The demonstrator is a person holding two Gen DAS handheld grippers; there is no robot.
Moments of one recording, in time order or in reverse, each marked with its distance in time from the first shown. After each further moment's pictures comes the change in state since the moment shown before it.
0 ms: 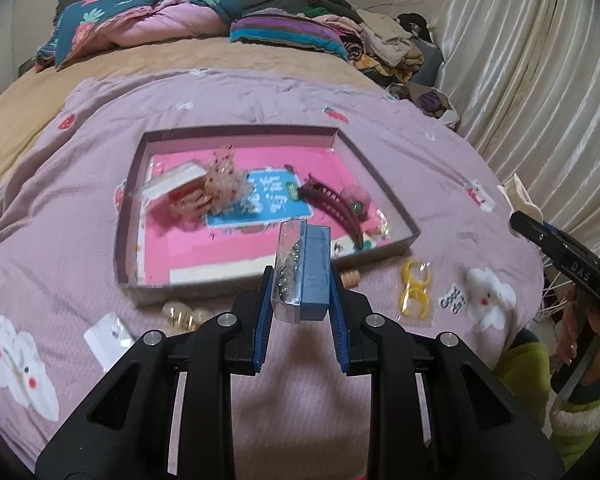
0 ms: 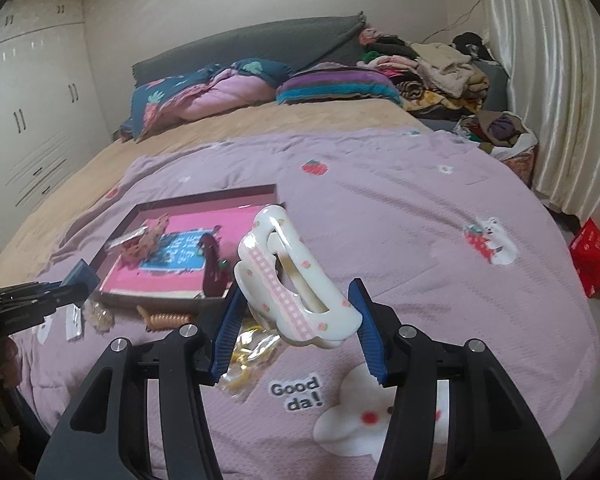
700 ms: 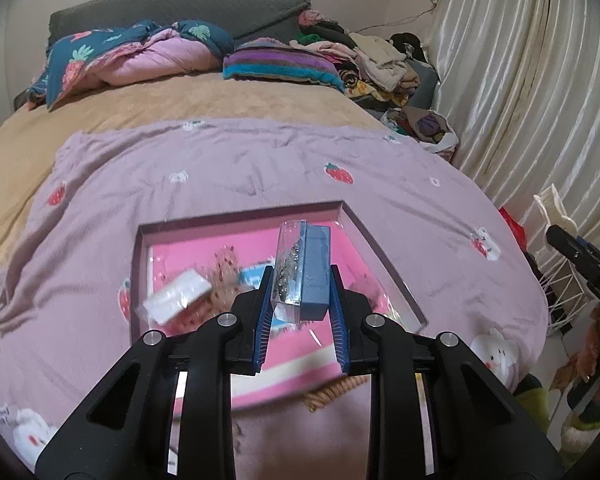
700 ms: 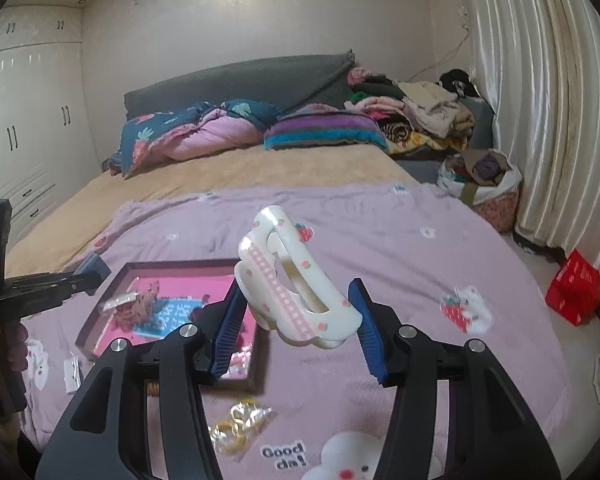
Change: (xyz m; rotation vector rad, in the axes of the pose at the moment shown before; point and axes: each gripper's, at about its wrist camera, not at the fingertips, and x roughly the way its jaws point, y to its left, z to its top) left arm 0.010 0.004 0.086 0.050 -0.085 0.013; right arm -0.017 0.001 0.066 -0.024 -0.141 -0.049
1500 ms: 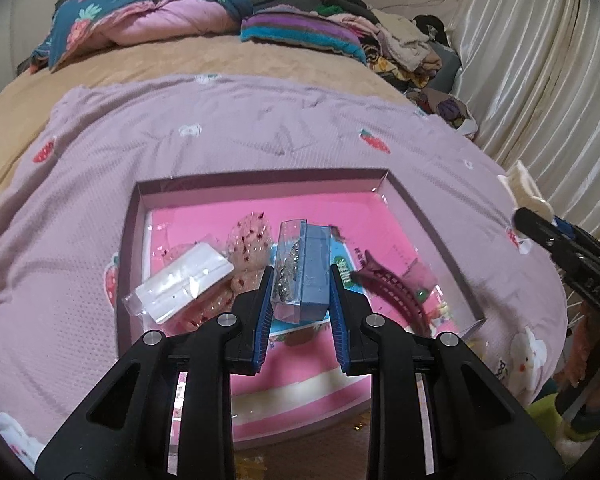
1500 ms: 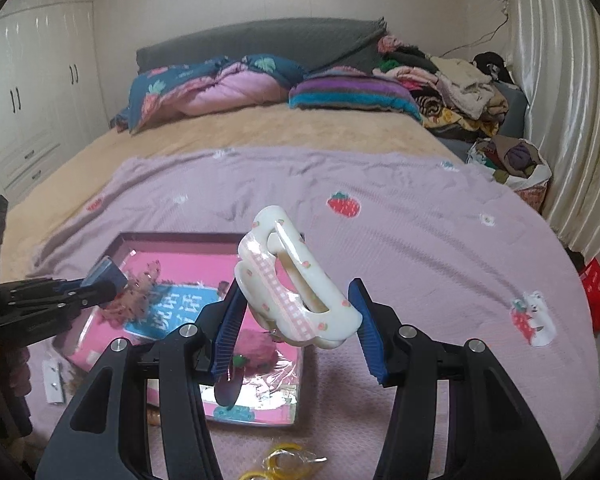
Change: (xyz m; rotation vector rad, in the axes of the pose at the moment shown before) left arm 0.063 0.042 -0.020 -0.066 0.108 0.007; right arm 0.119 0.064 -0.004 -0.072 0.157 0.026
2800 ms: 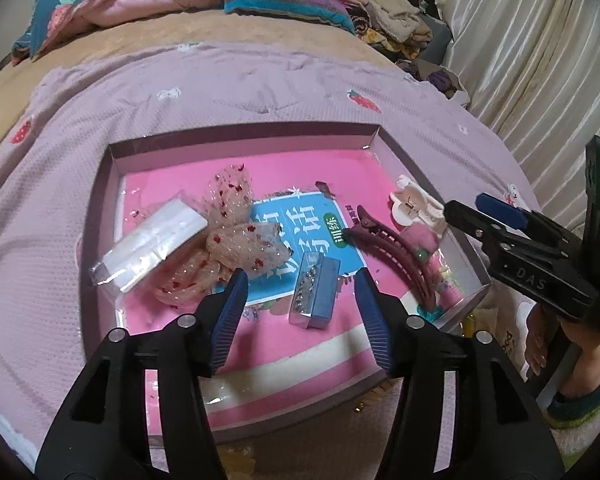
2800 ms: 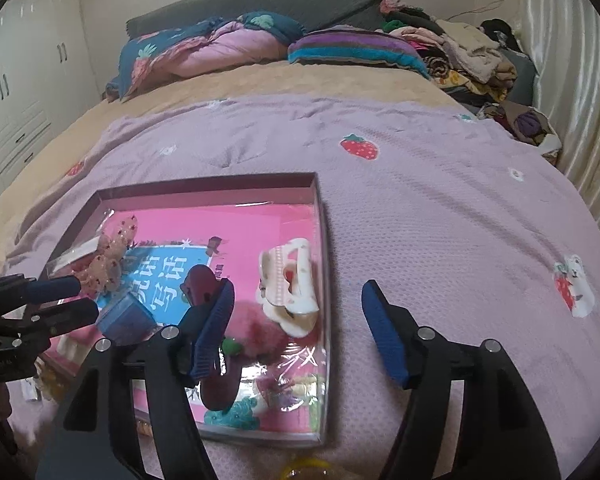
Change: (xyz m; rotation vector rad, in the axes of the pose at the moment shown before) left arm 0.018 -0.005 -0.019 0.032 0.088 -0.032; right arm 0.058 0.009 -0.029 0.032 0.116 -0.002
